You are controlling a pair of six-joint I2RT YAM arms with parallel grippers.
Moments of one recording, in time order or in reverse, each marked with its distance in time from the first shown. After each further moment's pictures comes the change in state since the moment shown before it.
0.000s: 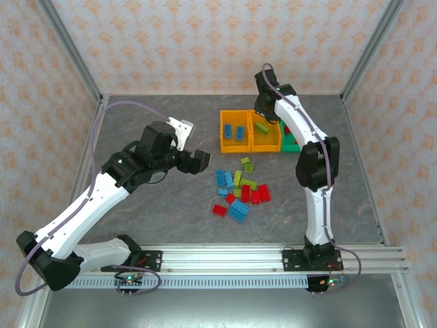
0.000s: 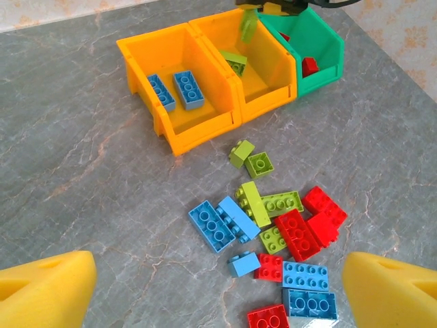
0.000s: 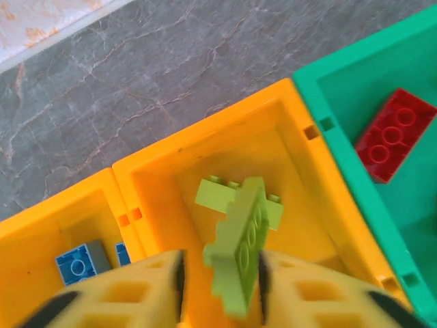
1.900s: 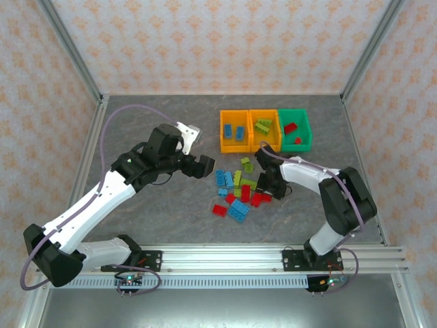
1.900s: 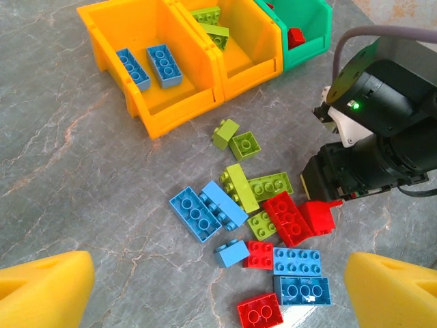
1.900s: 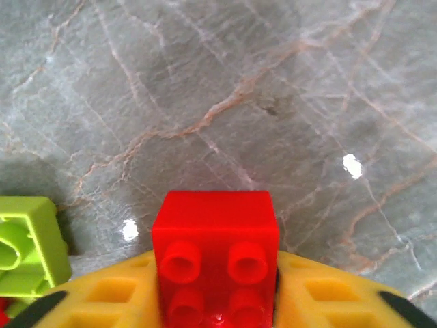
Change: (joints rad) left arm 0.000 0.048 -0.054 0.054 0.078 0.020; right arm 0.167 -0.603 -1.271 0.244 -0.198 0.151
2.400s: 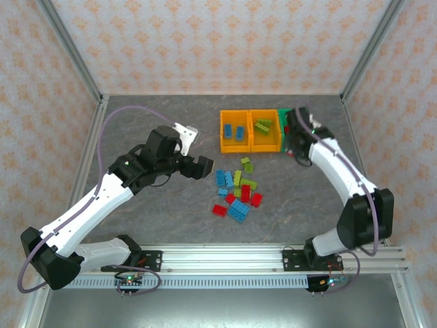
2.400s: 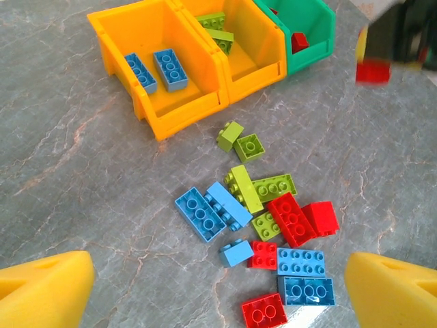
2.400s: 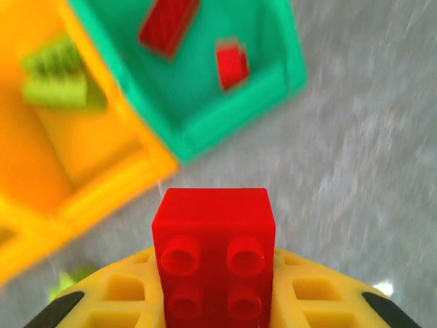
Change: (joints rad) left arm -0.005 -0.028 -0.013 -0.002 -0.032 -0.001; right arm -0.272 -0.103 0.391 -0.071 0.256 -0.112
